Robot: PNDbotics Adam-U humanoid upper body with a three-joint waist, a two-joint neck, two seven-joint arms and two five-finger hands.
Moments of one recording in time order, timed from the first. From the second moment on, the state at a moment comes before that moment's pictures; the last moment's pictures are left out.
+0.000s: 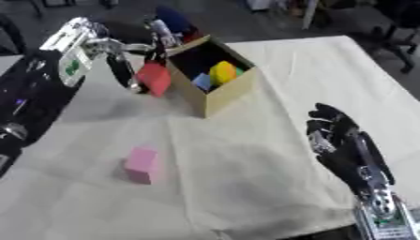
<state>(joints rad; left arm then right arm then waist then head) -0.96 0.48 -0.23 -1.12 -0.94 -0.37 -0.62 -0.24 -0.16 0.17 -1.60 0.06 -0.07 0.08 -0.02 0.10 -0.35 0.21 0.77</state>
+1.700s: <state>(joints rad) -0.91 0.53 -0.26 -1.15 -0.77 -0.40 -0.57 -0.24 -0.16 0.17 -1.59 0.06 -0.07 0.09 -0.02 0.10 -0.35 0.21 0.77</state>
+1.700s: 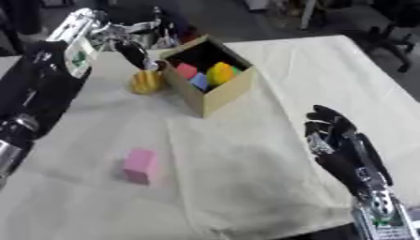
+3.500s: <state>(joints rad) -0.61 0.71 -0.57 -1.50 -0.57 -0.30 -0.81 -0.25 -0.16 0.16 -1.59 0.07 -0.07 0.09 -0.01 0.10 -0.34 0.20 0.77</state>
